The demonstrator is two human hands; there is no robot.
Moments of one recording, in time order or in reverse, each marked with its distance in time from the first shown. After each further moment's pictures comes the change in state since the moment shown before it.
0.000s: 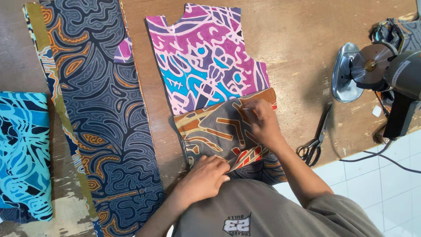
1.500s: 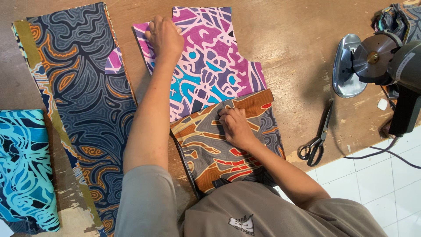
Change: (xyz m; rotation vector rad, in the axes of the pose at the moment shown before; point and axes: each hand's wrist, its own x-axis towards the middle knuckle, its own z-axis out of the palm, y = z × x) left_hand 0.256 -0.219 -0.178 0.472 0.817 -0.471; right_hand -0.009 0.024 0.071 -0.035 -0.082 -0.167
